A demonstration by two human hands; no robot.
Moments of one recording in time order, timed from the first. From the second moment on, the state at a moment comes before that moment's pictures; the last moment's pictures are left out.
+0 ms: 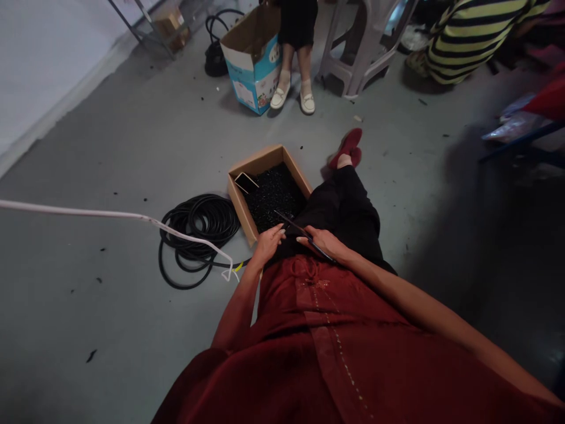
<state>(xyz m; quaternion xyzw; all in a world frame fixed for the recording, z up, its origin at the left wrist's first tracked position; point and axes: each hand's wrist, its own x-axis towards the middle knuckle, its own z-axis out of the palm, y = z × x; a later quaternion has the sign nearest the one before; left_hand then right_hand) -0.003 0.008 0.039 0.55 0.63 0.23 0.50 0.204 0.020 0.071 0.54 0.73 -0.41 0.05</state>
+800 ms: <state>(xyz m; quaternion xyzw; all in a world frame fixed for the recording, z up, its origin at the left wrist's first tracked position) -0.020 0.010 -0.005 0.46 0.63 0.27 0.56 0.209 0.025 0.056 0.59 0.71 -0.36 0.15</state>
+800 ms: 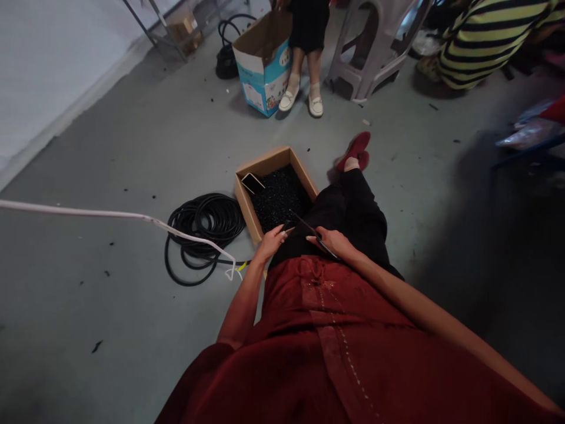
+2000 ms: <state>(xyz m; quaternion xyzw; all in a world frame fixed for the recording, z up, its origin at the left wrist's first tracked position) 0.022 0.006 0.075 0.47 0.62 0.36 0.52 0.236 -0.004 0.107 0.54 0.72 -0.44 -0.05</state>
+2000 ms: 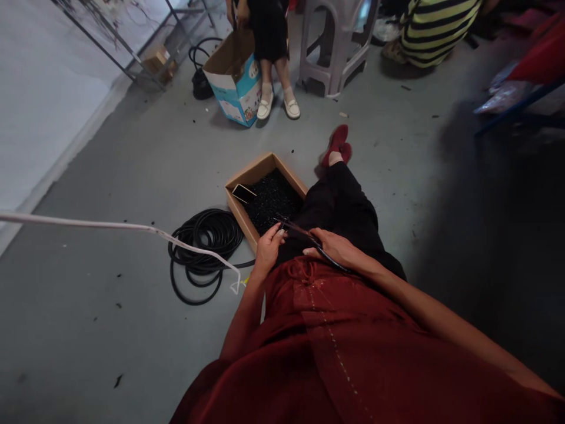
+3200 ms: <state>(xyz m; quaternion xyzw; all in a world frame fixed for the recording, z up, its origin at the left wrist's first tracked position) 0.015 0.020 0.062 0.54 0.61 0.30 0.50 0.216 0.013 0.083 0.53 0.75 -0.39 -0.01</state>
